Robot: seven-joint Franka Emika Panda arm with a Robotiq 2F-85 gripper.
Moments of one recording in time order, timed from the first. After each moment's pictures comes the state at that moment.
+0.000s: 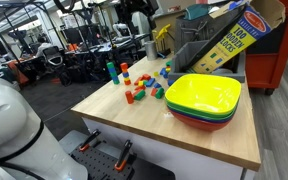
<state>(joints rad) -0.19 -0.61 -0.21 -2.42 -0.15 2.04 -0.11</state>
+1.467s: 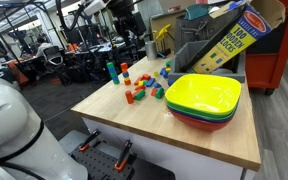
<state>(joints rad) -0.18 -0.54 -0.10 -2.48 -0.09 2.09 0.14</state>
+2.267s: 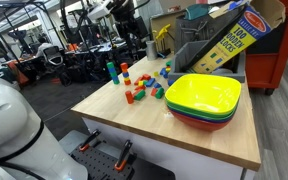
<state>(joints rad) -0.18 -0.51 -0.09 -2.50 -0.08 2.18 0.15</state>
